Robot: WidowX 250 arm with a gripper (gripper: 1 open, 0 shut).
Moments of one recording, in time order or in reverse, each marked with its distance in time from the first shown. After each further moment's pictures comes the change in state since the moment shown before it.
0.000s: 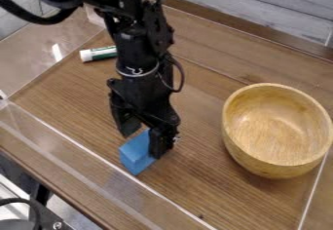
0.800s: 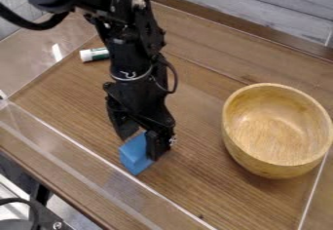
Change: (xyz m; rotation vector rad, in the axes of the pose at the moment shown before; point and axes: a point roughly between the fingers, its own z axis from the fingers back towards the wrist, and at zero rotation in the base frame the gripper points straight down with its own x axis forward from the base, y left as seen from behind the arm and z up) arm -0.002 0.003 -0.004 -0.020 -0.020 0.012
